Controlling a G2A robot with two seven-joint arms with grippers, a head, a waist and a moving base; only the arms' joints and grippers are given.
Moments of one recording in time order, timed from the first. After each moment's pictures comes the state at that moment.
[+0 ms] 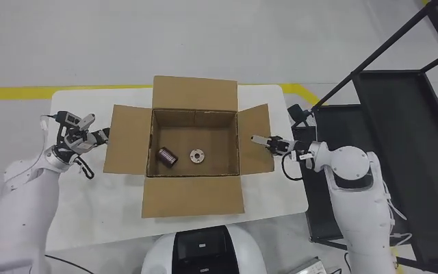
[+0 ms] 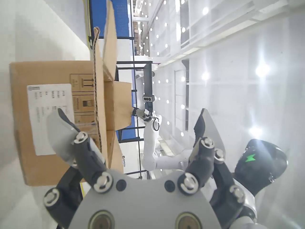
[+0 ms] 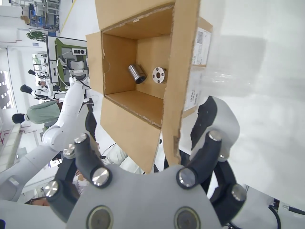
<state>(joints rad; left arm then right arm) 0.93 -1.08 -1.50 -0.78 -0.72 -0.41 -1.41 -1.44 -1.22 1.68 -1.90 -0.26 0.08 1.16</state>
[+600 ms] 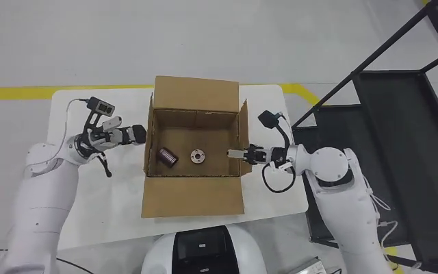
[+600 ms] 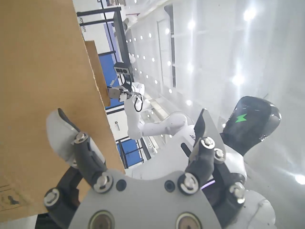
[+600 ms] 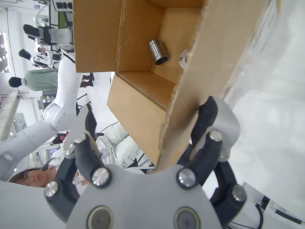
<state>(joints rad) 0.95 -1.11 -1.34 -1.08 -0.80 -0.32 -1.50 -1.38 -1.21 1.48 -1.92 -0.26 0.08 1.19</state>
